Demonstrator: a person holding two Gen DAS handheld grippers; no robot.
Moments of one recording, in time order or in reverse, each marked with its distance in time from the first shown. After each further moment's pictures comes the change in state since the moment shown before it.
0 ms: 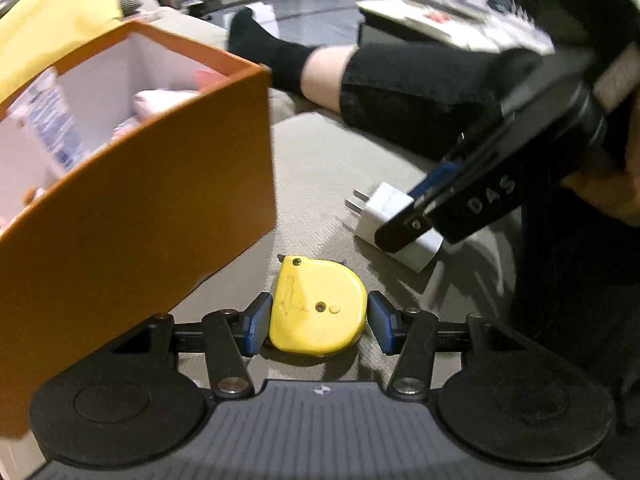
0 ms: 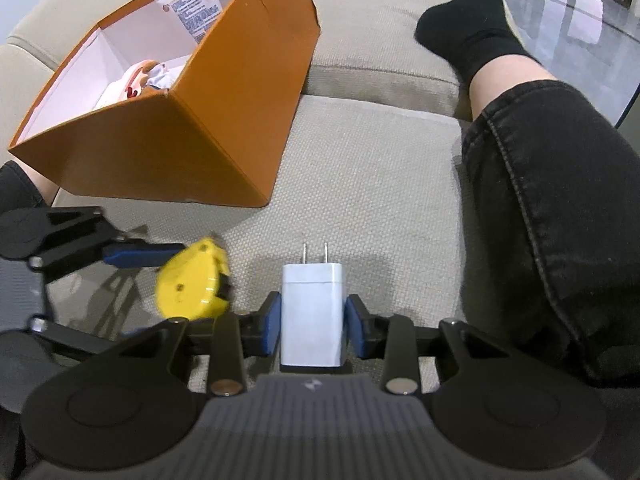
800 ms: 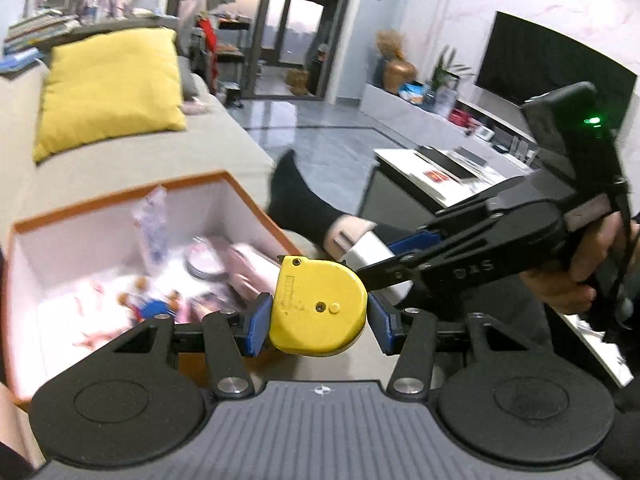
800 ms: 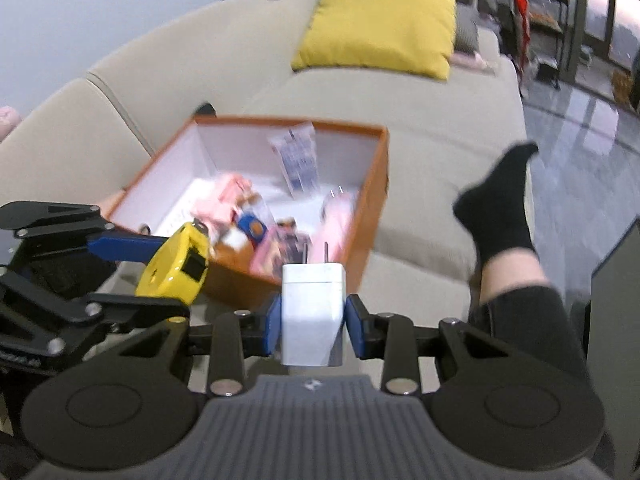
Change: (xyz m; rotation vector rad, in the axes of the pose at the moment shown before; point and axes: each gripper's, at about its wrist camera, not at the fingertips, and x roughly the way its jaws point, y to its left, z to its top) left arm -0.137 0.053 0.035 -0.188 -0.324 -0.048; right arm -0.112 0.076 0.052 -0.200 -0.257 0.010
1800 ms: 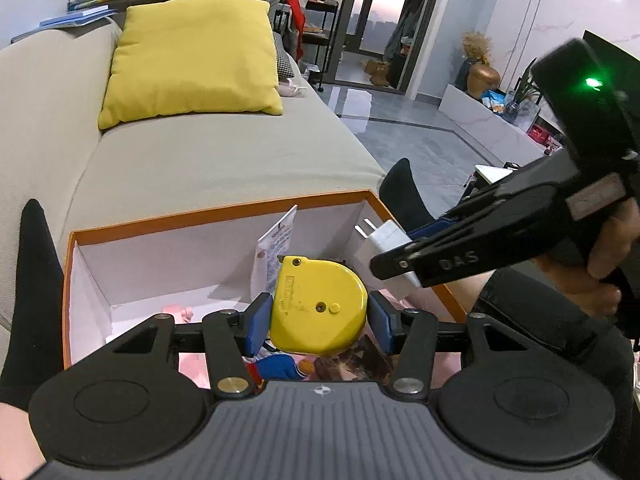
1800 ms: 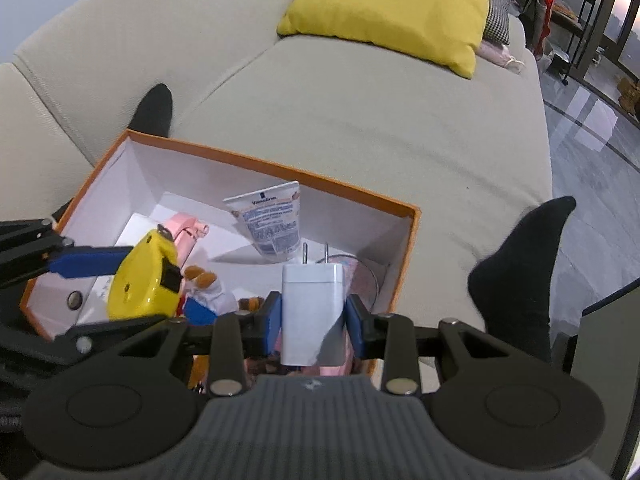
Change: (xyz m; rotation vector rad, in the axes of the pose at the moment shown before) left arm 0.051 0.107 0.040 -0.151 0.052 0.155; right arm 0.131 0.009 0.122 -0.049 0.183 -0.103
